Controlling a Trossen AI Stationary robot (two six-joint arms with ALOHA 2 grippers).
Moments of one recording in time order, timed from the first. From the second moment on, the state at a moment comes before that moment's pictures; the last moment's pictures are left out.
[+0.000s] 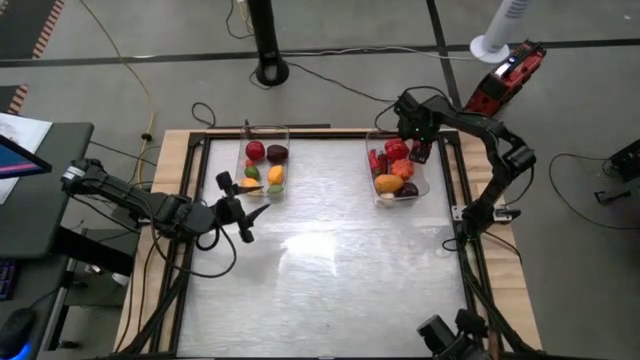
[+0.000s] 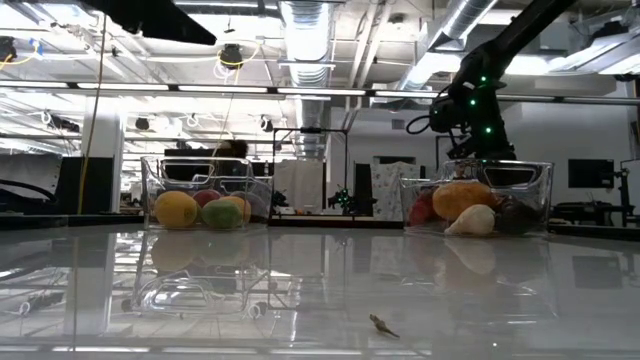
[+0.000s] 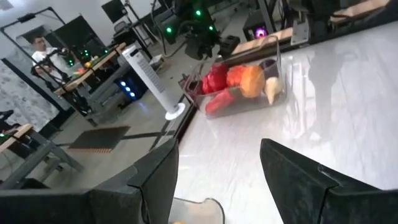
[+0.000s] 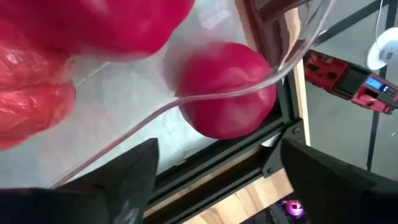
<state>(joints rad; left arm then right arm) -0.35 0.85 0.61 -0.10 -0.87 0.21 -0.96 1.69 1.22 -1.06 0.41 -0.53</state>
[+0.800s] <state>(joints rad) -0.35 0.85 0.61 -0.20 -0.81 0.15 -1.00 1.79 1.21 -0.97 0.44 -0.51</state>
